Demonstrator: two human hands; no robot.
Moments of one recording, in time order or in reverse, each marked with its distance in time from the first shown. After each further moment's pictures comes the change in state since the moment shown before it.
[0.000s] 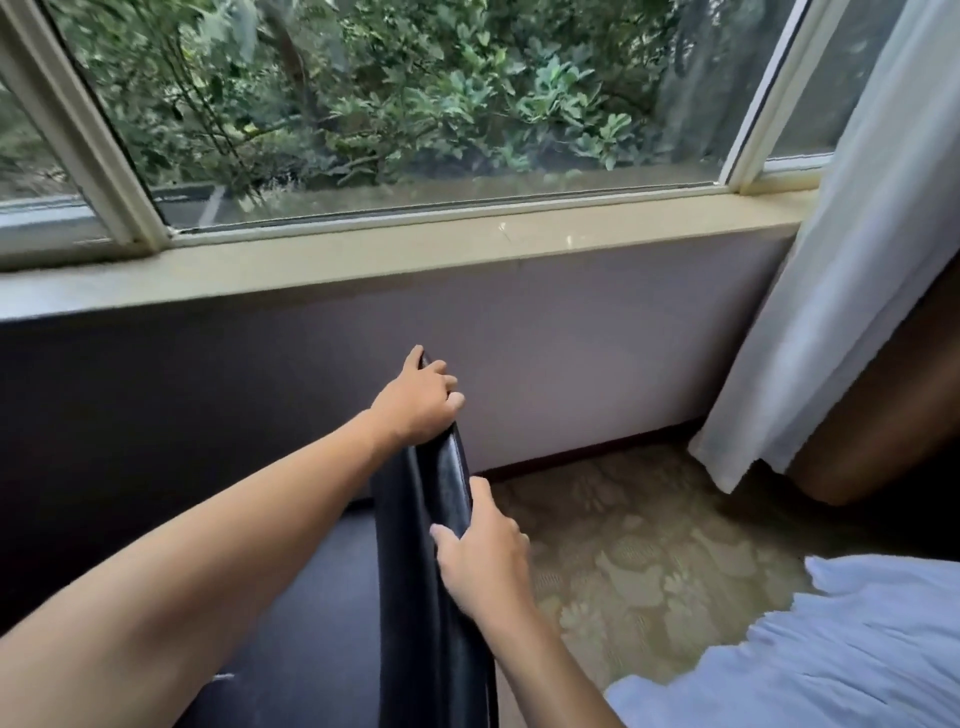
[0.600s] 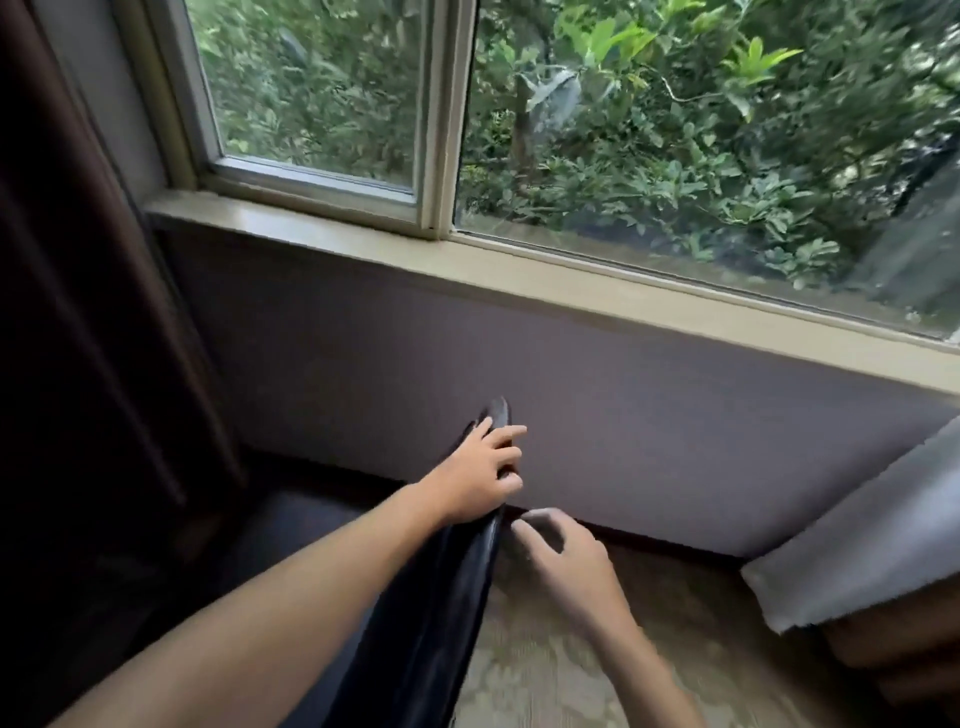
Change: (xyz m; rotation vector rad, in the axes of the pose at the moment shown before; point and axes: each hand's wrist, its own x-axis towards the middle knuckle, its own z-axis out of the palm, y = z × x) left_hand -0.264 0.005 0.028 -1.075 0.257 -0.523; right_hand -0.098 -0.081 0.075 -0.011 -0.239 -0.250
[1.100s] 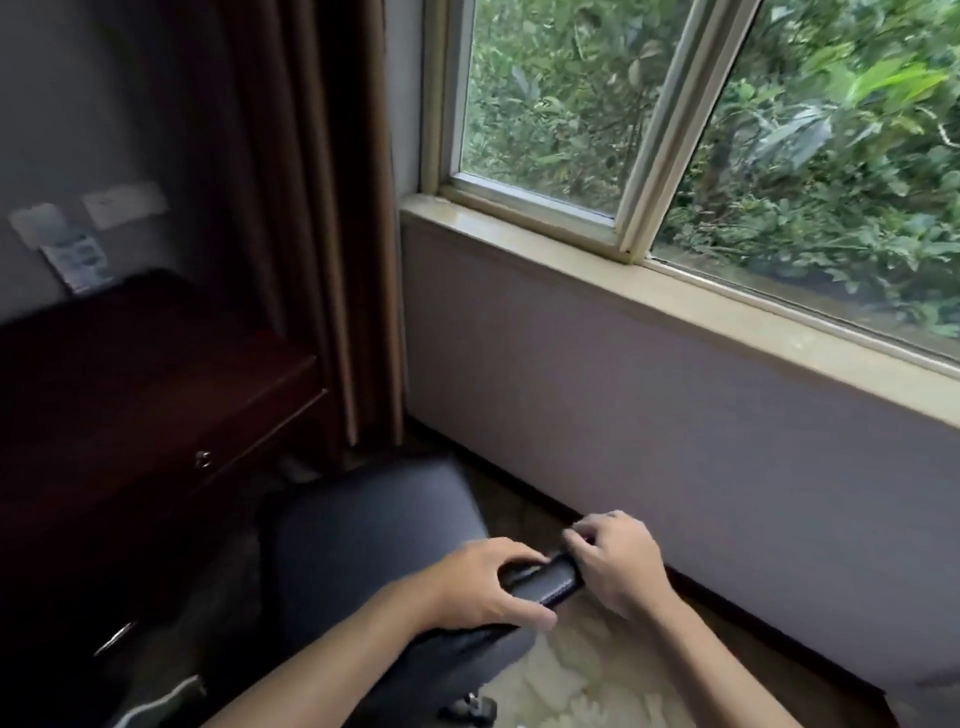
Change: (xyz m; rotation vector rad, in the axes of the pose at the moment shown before) left_hand -0.241 -0.001 -0.035 -0.281 -0.067 -0.551; right_hand 0.005 -0.041 0.105 -0.636 -0.188 -0.576
